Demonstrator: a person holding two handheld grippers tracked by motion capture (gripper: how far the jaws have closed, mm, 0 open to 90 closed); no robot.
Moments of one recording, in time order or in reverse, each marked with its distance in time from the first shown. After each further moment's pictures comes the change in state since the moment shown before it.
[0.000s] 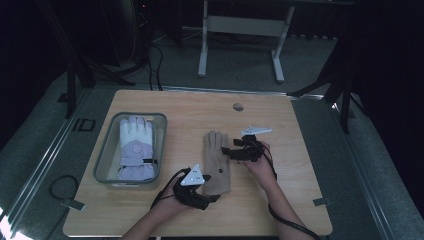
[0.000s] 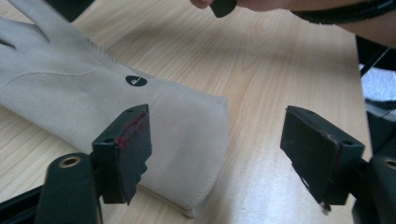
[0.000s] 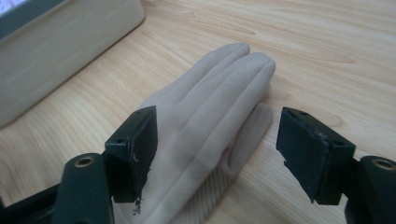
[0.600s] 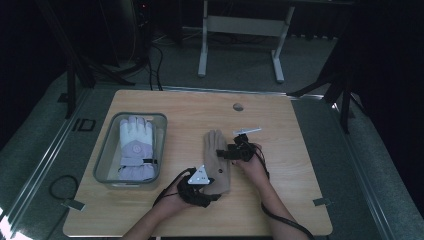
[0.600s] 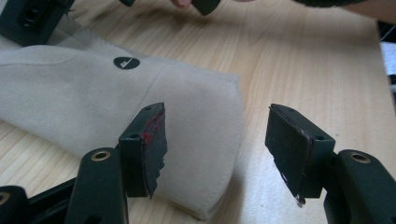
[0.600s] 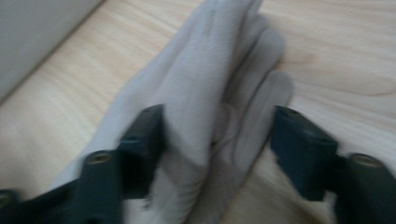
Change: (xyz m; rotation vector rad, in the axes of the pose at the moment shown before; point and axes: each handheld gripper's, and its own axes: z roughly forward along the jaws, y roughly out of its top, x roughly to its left) left arm 0.005 -0.003 0.017 0.077 -0.013 0.028; right arm -0.007 -0.008 0.036 0.119 0.003 0.094
